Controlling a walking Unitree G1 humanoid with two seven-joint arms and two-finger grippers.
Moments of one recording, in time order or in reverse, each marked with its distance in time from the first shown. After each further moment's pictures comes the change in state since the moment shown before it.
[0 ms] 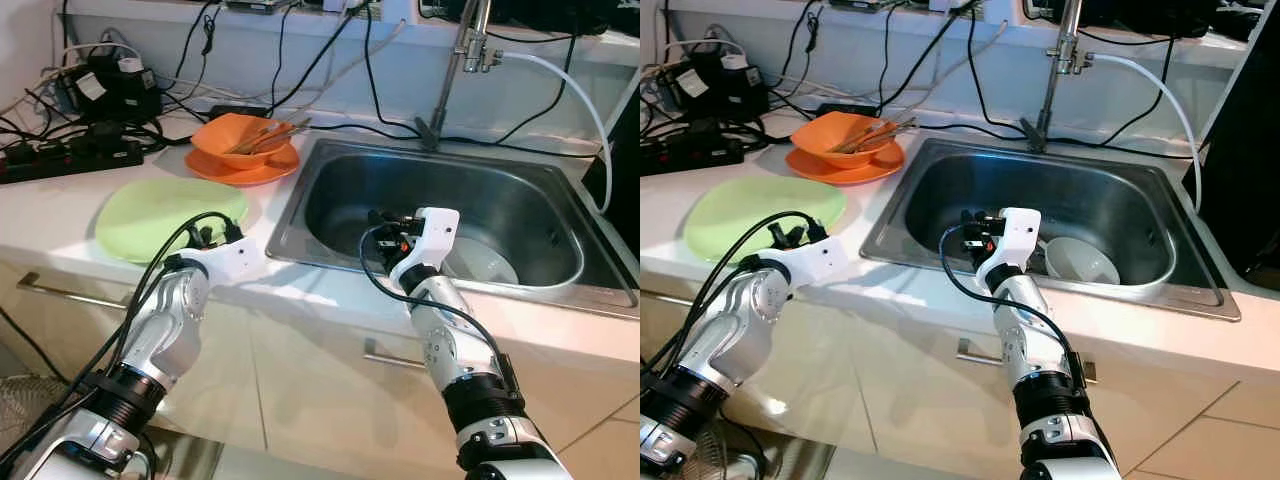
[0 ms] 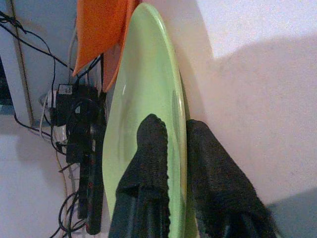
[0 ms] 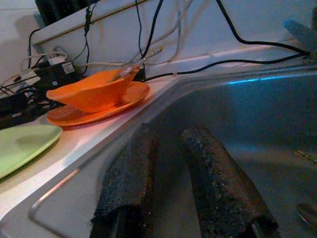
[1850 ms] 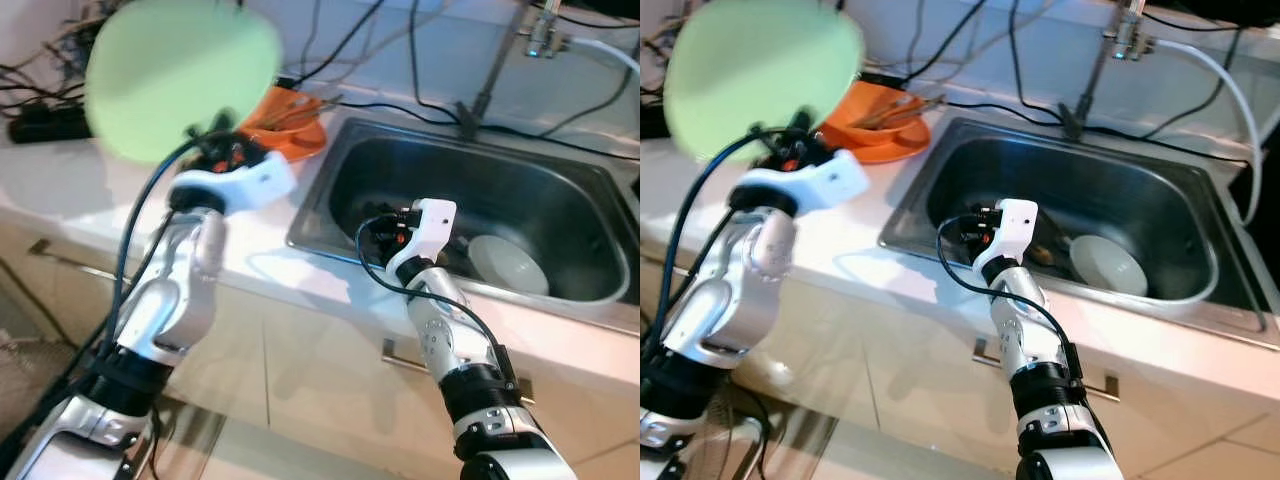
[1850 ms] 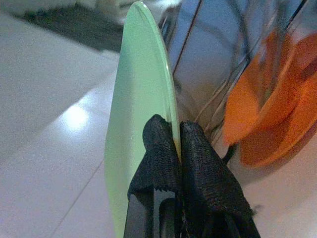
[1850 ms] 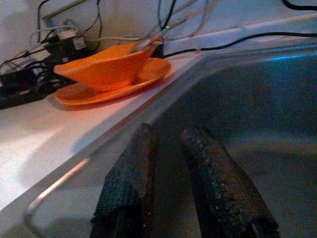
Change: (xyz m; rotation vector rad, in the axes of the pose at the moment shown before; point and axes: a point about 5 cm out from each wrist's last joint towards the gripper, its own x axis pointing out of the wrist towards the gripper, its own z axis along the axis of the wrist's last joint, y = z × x) left arm -0.051 0.087 0.079 -0.028 -0.389 0.558; right arm 0.007 0.002 0.008 0.017 -0.020 0.009
